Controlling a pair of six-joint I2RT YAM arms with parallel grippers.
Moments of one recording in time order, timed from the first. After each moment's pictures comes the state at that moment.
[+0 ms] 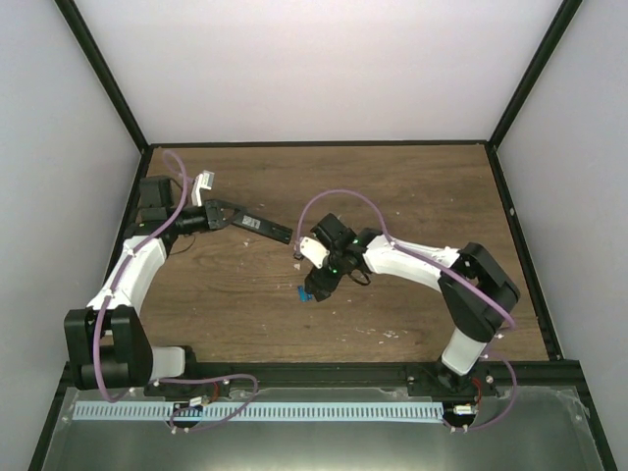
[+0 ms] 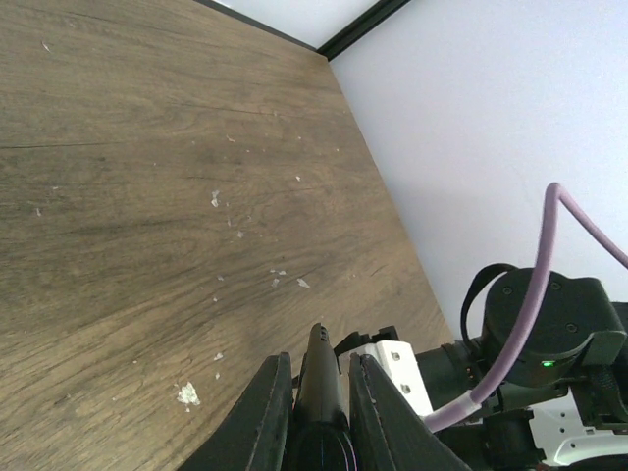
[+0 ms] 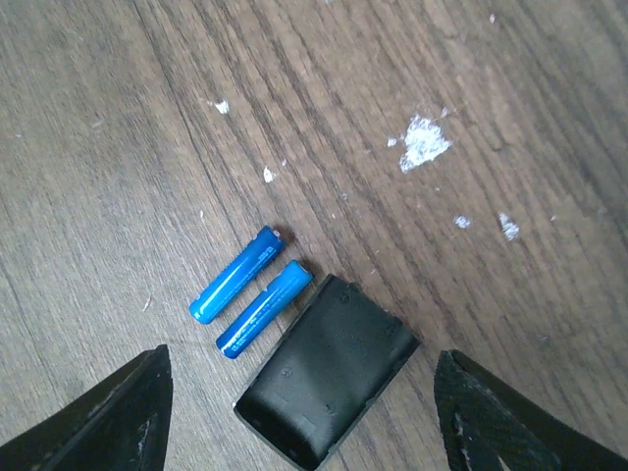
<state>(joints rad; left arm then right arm) 0.05 1.31 0.91 -0.27 1.06 -0.34 0.82 1.69 1.09 -0.51 -0.21 -0.23</state>
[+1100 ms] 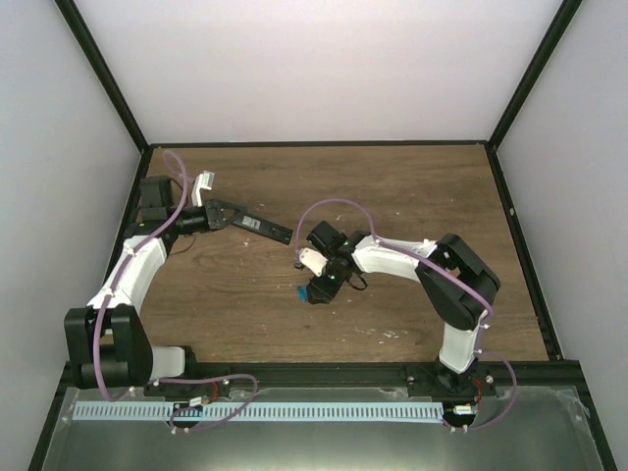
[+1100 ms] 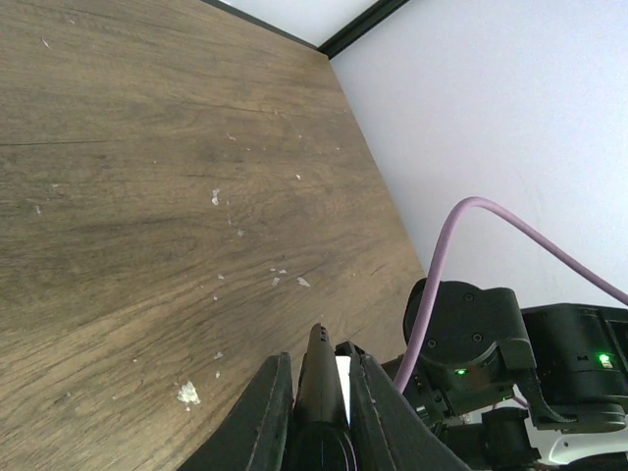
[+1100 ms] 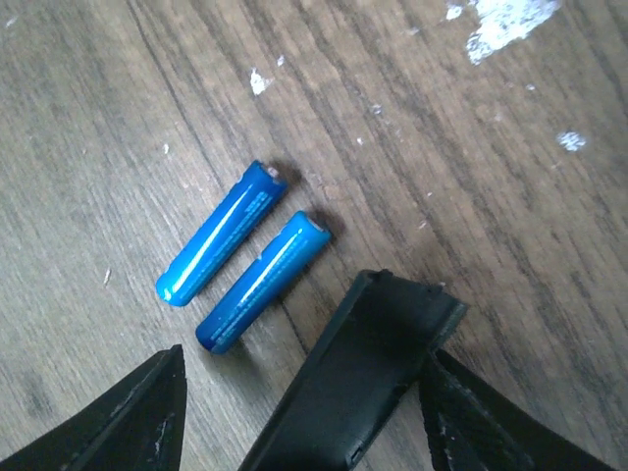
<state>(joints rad) 0.05 1.31 0.91 -0.27 1.06 -0.34 0.82 1.82 1.10 -0.55 -0.25 -0.20</state>
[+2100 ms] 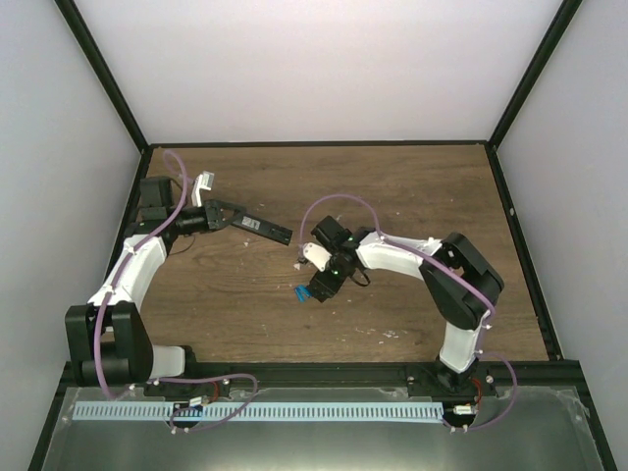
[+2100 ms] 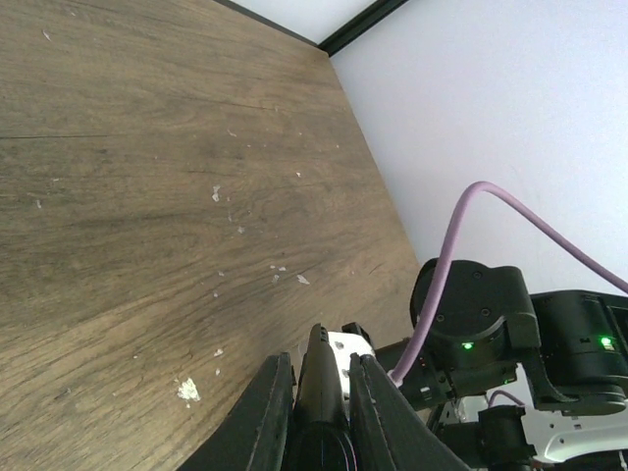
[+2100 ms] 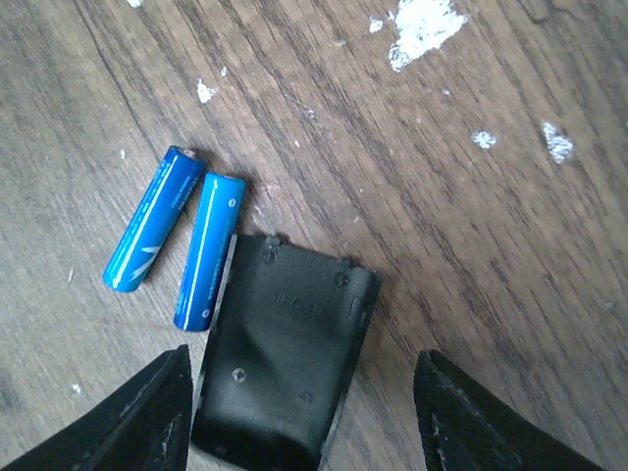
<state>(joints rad) 0.06 1.33 0.91 -0.28 1.08 -0.34 0.79 1.82 1.12 -0.56 -0.24 -0.22</state>
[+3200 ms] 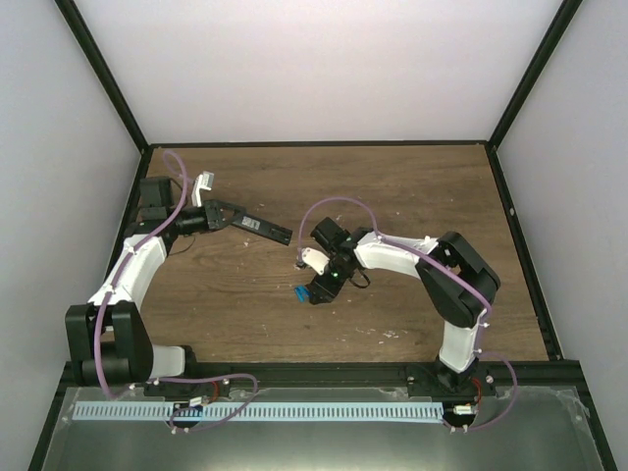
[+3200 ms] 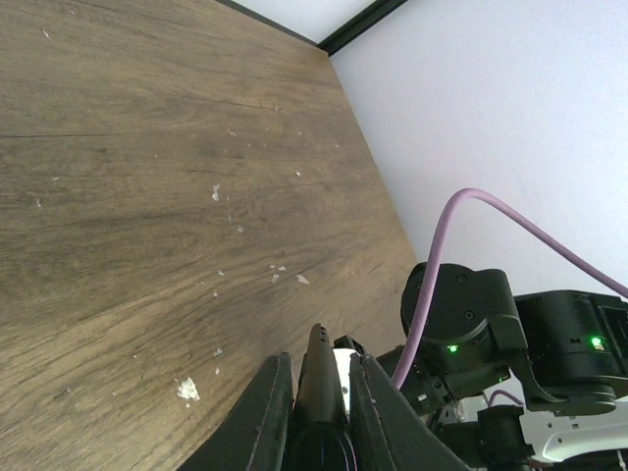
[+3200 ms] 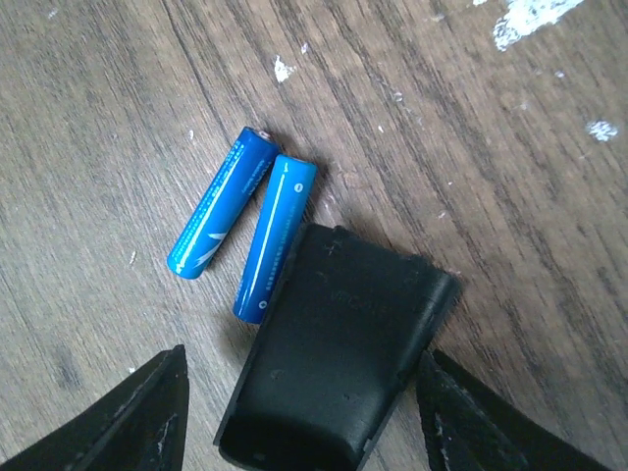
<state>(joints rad) 0.06 1.33 0.91 -0.28 1.08 -0.33 0.79 1.83 1.12 -0.58 -0.33 -0.24</state>
